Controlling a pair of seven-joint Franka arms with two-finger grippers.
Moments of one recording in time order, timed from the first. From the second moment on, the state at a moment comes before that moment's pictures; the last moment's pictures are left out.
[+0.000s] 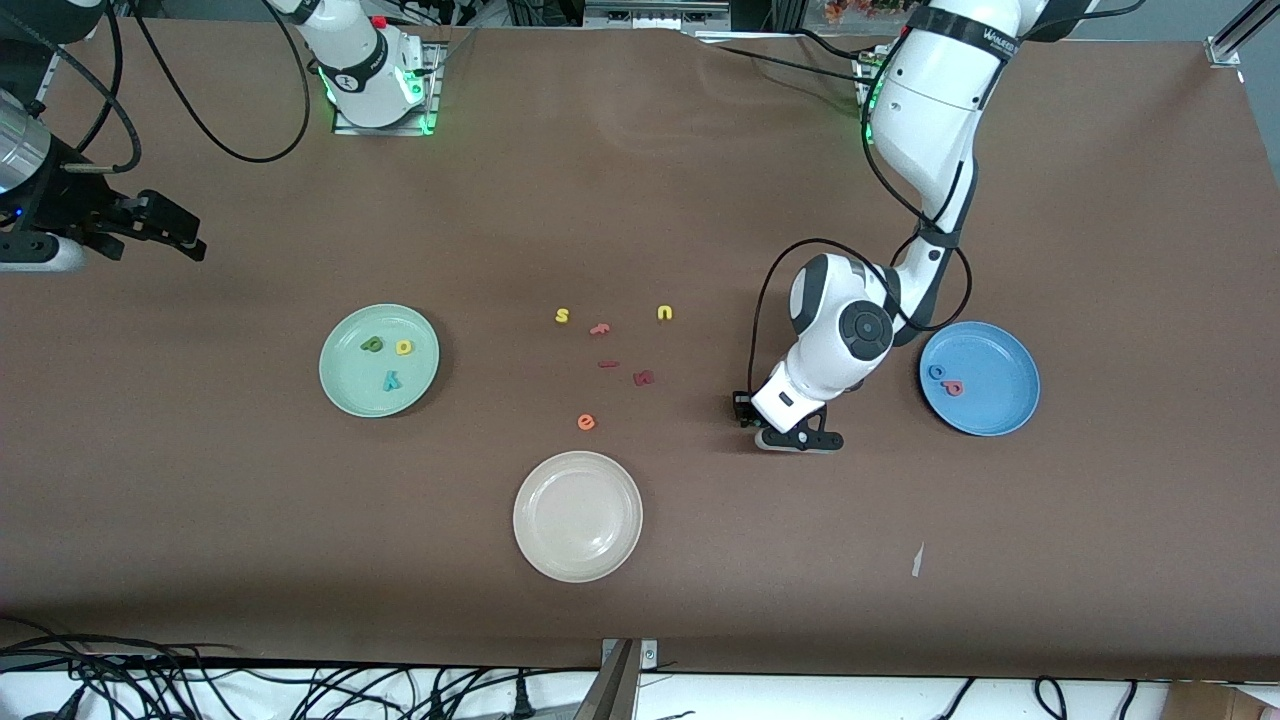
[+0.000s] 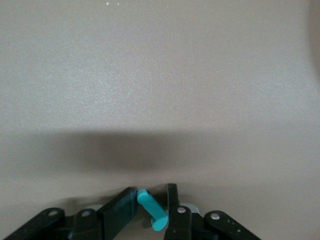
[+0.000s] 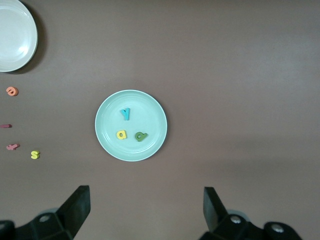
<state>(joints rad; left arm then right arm) -0.52 0.76 0.07 -1.71 -0.45 2.61 -0.11 0.03 -0.05 -0.03 -1.75 0.02 1.72 0.01</state>
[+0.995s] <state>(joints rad) -0.46 0.64 0.07 -1.71 -0.36 2.38 -0.11 0.03 -0.05 -0.02 -1.75 0.02 1.72 0.01</state>
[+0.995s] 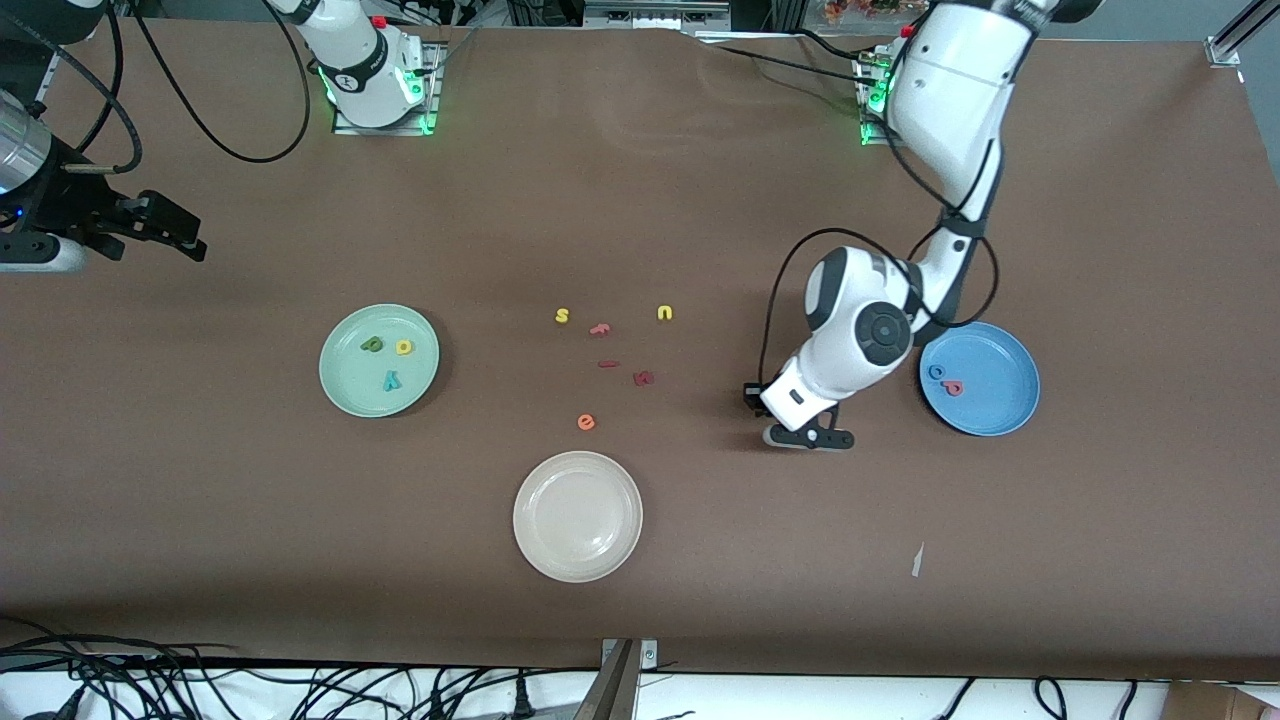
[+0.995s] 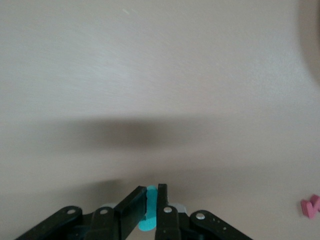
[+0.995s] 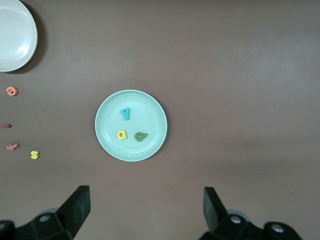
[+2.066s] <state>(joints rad) -0.04 0.38 0.10 -1.97 -0.09 2.18 0.46 0.03 -0.05 -0.02 -1.75 0.02 1.72 0.01</state>
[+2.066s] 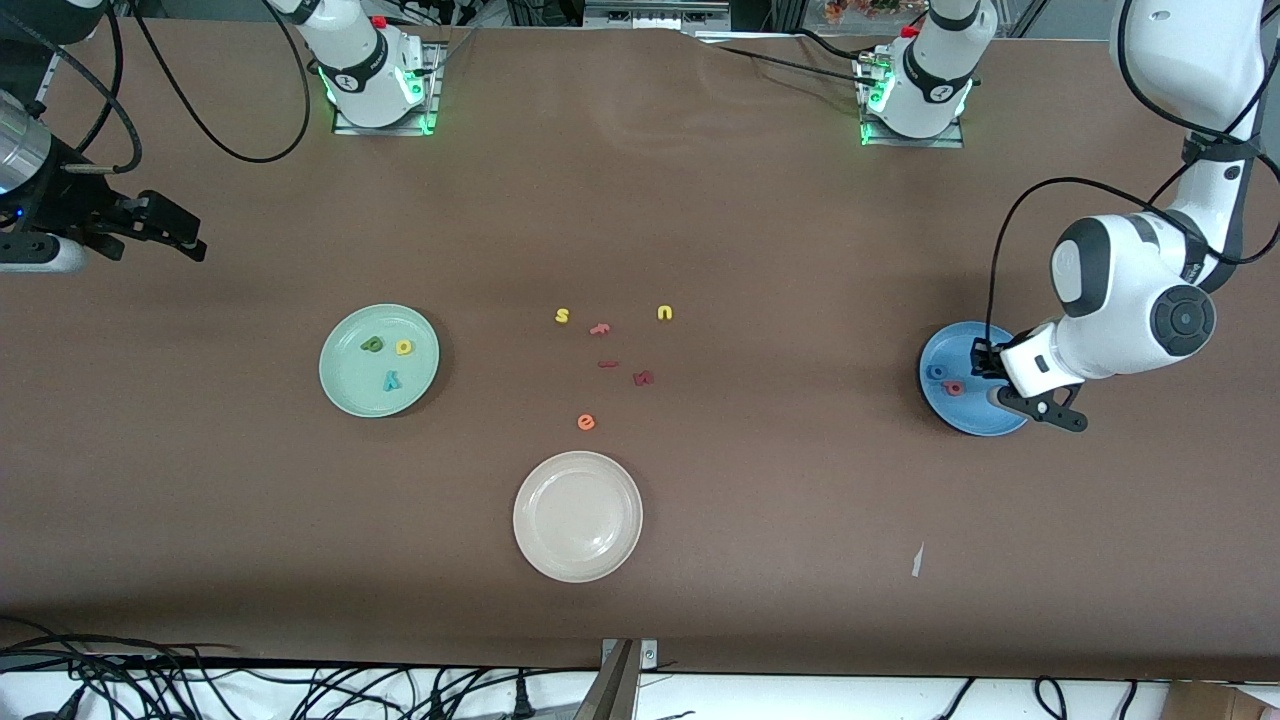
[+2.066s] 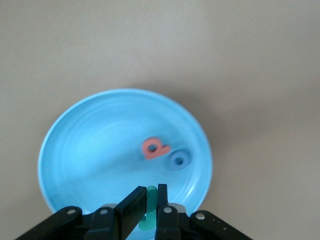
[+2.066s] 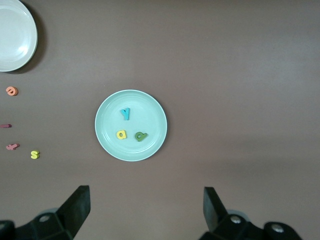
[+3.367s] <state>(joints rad) -0.02 0.01 0.09 -2.16 -0.04 2.18 0.46 0.03 -0.05 -0.03 -1.75 0.02 1.71 0.01</state>
